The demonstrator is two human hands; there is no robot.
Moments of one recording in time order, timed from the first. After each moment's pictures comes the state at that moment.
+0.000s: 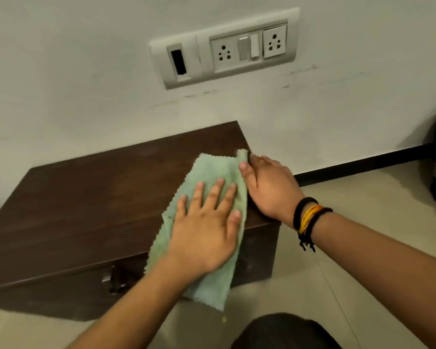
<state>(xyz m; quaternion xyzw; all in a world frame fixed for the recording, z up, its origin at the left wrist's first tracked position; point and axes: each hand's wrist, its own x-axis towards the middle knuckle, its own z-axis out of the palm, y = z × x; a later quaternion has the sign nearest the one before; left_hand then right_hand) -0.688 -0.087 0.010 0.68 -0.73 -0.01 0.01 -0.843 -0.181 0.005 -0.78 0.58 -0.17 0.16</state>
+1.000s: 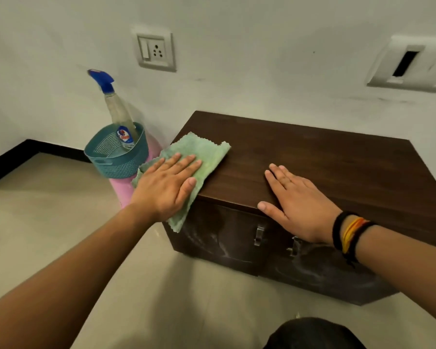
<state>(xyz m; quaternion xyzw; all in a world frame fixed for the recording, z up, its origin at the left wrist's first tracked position) -0.313 0.048 -0.003 0.76 -0.65 0.07 0.07 -0.601 -0.081 0.024 -0.94 0.32 0.06 0.05</state>
